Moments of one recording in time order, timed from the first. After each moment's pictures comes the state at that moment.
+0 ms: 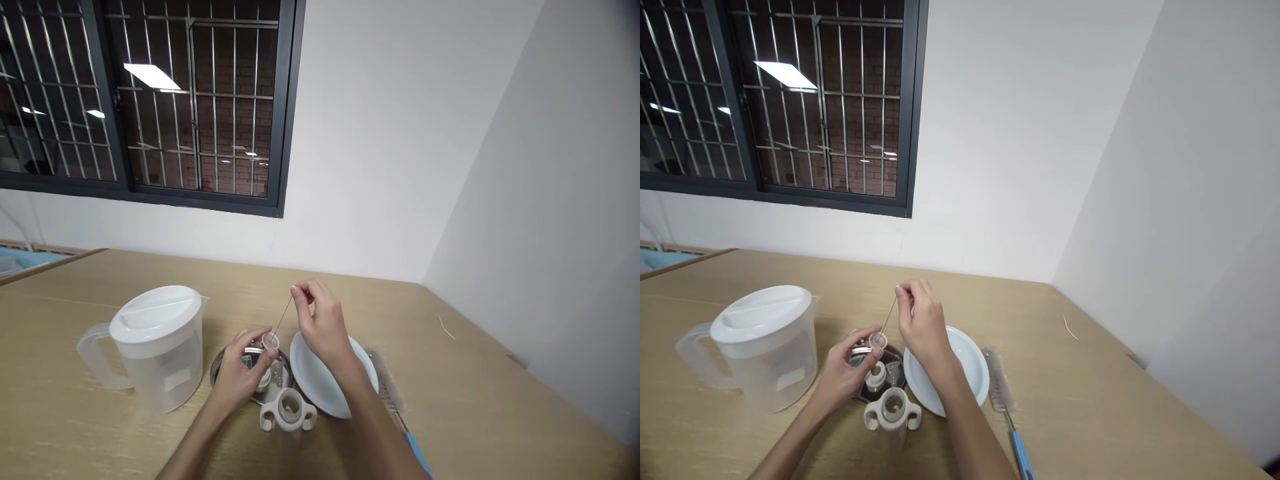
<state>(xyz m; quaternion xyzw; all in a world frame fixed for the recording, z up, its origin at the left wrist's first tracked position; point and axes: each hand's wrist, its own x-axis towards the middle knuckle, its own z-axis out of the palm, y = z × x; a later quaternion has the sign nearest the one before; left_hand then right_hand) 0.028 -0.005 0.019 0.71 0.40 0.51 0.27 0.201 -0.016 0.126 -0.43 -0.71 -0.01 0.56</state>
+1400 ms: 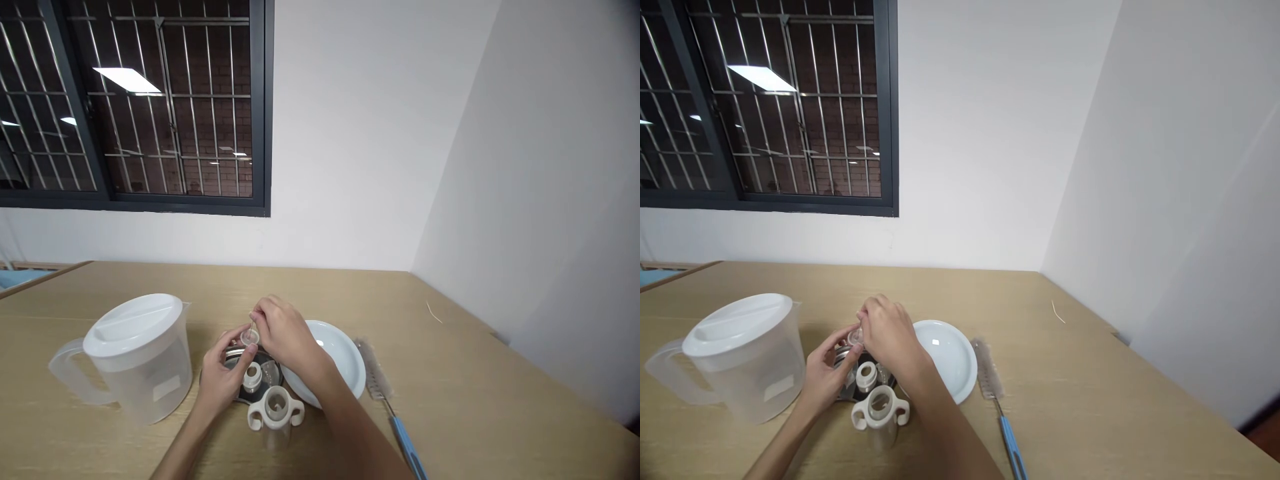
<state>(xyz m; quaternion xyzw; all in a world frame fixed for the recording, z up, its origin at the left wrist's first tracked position) 0.030 0.001 0.009 0.67 0.41 0.57 0.26 0.188 -0.014 0.110 -0.48 -0.80 0.00 0.36</state>
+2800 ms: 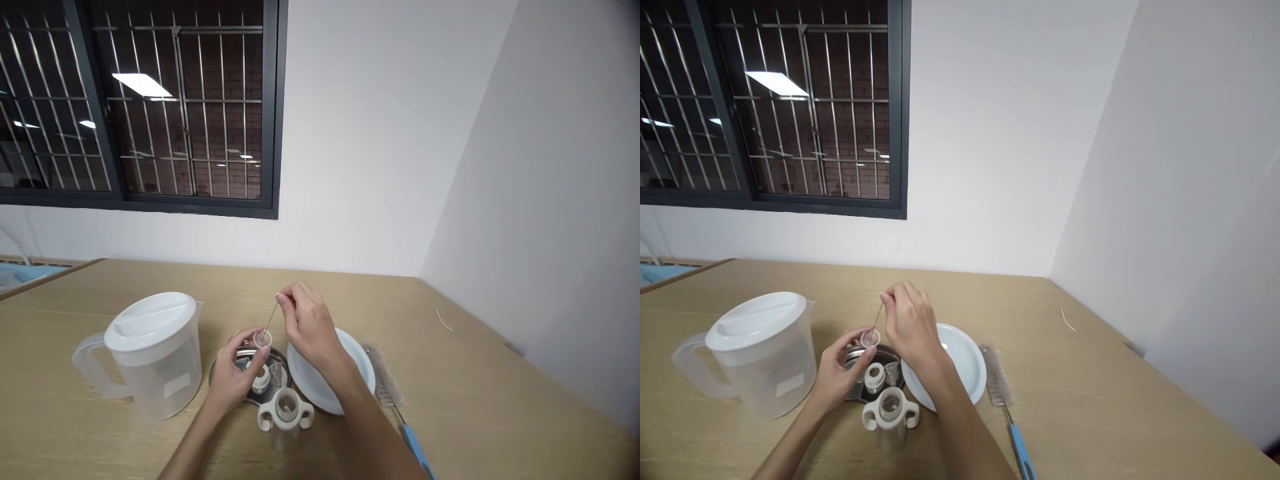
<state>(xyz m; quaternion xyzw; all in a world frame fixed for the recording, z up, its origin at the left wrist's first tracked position) 0.026 -0.002 0.014 0.70 0.40 0.53 0.26 0.199 -0.022 0.126 -0.45 -0.75 -0.07 0.48</state>
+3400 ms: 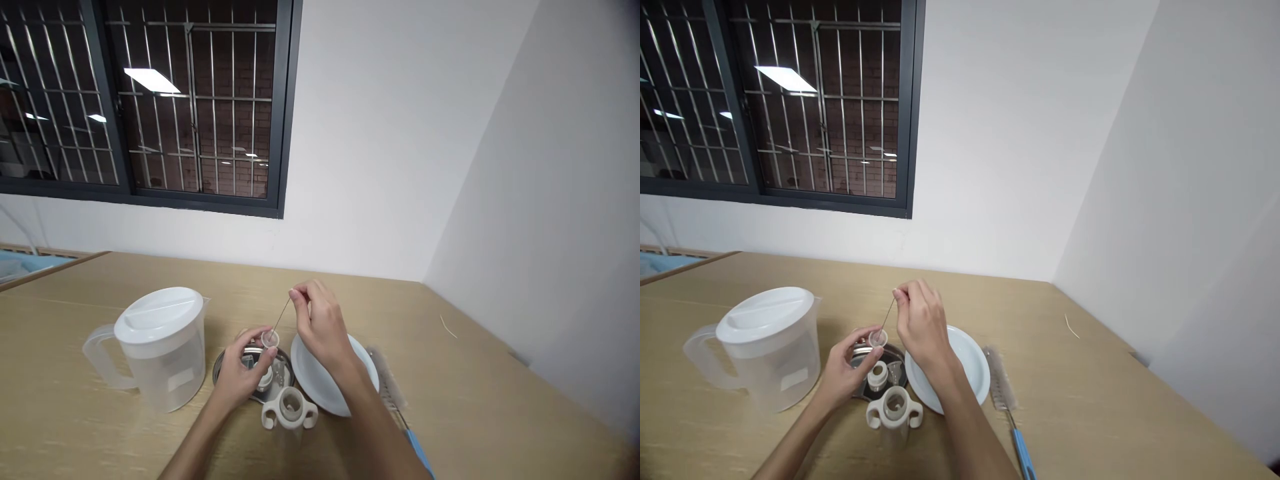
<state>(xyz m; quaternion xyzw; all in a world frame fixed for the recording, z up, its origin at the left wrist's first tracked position) 0.027 -0.006 0.020 0.71 0.39 0.52 0.27 0.200 -0.023 0.128 -0.45 -0.73 -0.08 0.51</state>
